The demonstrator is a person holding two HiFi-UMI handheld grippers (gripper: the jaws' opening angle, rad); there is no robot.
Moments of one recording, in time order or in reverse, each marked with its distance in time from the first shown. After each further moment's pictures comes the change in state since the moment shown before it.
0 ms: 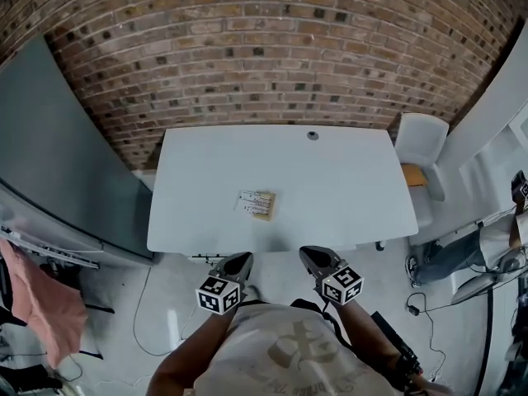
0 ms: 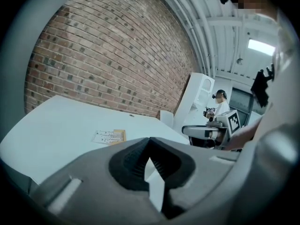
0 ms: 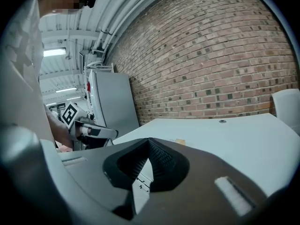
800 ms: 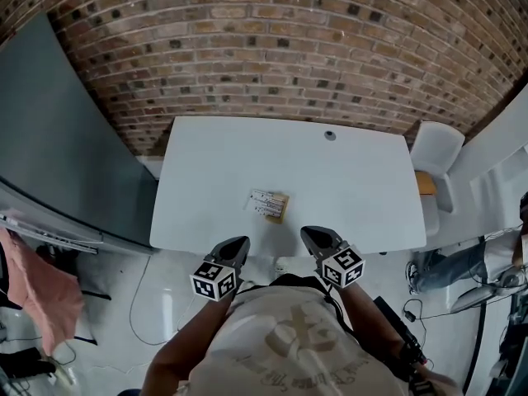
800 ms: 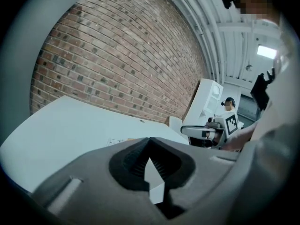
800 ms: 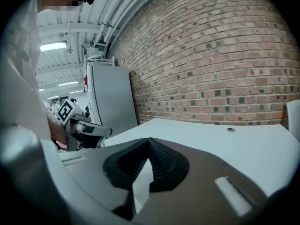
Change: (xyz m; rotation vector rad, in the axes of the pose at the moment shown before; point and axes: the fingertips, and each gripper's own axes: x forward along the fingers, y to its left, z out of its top) left arm 0.014 0.070 0.036 -0.069 -0.050 0.062; right arm 0.079 -0.037 0.036 -0.067 0.051 0.024
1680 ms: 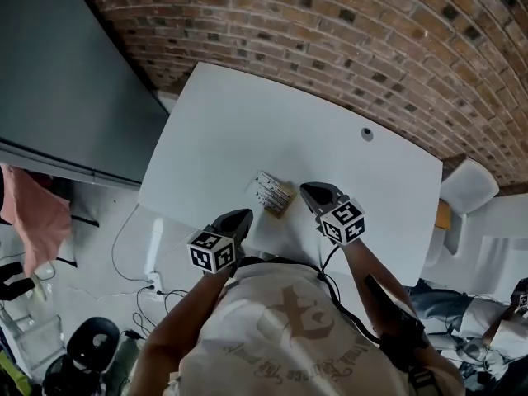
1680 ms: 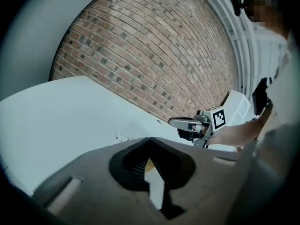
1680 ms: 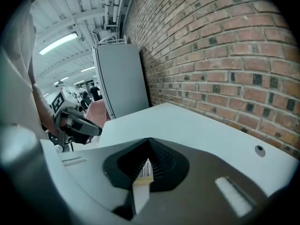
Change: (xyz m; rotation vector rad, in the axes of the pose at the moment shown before) left arm 0.083 0.049 -0.003 -0.291 0.000 0.190; right arm 0.131 -0.103 0.011 -0.149 0.279 0.299
